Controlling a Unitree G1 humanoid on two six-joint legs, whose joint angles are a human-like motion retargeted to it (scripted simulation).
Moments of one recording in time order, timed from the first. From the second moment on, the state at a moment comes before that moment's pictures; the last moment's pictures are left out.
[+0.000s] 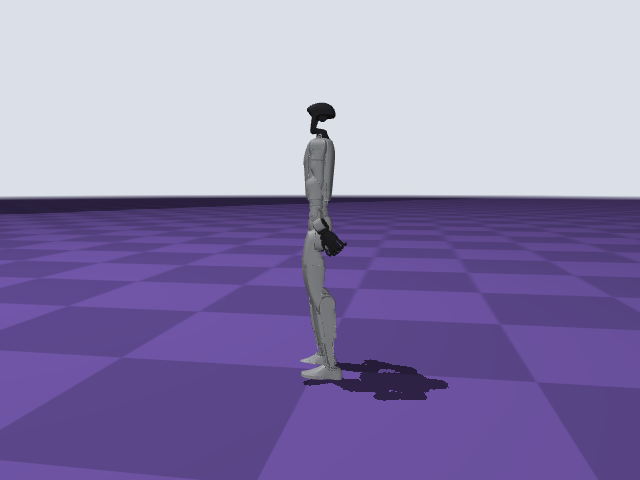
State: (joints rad) left arm 0.02 0.11 -0.01 1.63 0.40 0.35 -0.66; right arm 0.02 -0.19 0.13 1.54 -0.53 0.20 0.47; waist -0.11 0.07 -0.12; left_leg -0.01 0.09 0.34 0.03 -0.24 -0.12; right_leg -0.05 -0.08 -0.43 0.03 0.05 0.05
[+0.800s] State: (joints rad) left arm -1.66 0.70 -0.19 1.41 -0.56 0.06 -0.35; right arm -1.65 -0.53 0.30 1.21 0.65 0.05 0.43; waist -0.06 0.10 -0.29; left_leg -0.08 0.10 0.37 0.04 -0.25 -0.13; right_leg -0.13 -0.07 -0.40 0.03 0.04 0.06
